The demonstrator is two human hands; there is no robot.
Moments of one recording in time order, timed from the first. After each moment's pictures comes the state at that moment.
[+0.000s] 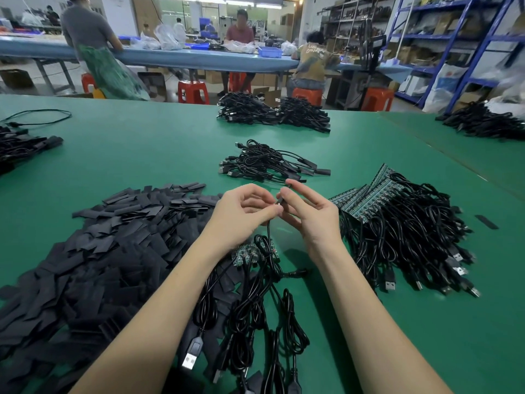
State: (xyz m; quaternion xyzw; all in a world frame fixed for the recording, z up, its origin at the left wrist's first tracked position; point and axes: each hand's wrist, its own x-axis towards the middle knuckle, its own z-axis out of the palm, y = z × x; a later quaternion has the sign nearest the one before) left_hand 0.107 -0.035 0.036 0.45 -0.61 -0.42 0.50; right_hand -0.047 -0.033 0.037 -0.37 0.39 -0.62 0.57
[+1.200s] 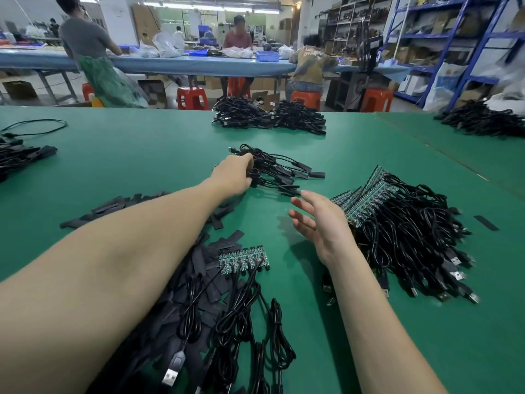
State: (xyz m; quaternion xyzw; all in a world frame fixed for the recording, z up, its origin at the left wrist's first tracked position) left_hand 0.110 -0.175 0.058 0.62 -0.77 -0.05 0.18; right_hand -0.081 -0.047 0.044 -0.31 0.48 -0.58 0.58
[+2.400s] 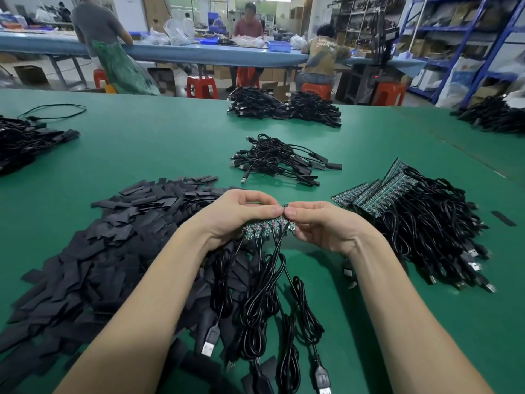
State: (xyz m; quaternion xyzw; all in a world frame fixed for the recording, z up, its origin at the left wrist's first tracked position) left_hand 0.140 -0.021 0.049 0.41 -0.58 -0.59 0.38; right_hand -0.067 -0.029 0.054 -0.43 0.41 -0.32 0.74
